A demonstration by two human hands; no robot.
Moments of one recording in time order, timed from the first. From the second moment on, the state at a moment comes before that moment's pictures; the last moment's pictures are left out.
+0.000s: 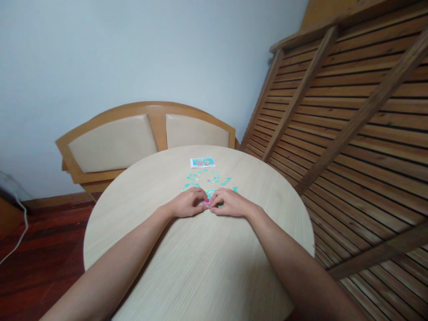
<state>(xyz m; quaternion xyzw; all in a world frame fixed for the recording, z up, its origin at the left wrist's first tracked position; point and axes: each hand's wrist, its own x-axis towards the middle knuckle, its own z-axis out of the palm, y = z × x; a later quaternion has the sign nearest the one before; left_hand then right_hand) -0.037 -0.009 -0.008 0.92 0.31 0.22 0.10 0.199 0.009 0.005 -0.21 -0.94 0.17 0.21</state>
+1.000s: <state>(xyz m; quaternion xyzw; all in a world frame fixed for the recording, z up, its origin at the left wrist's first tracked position) -0.032 0.008 -0.015 0.88 0.43 0.19 -0.02 0.211 0.015 0.006 -0.31 -0.90 0.24 0.19</state>
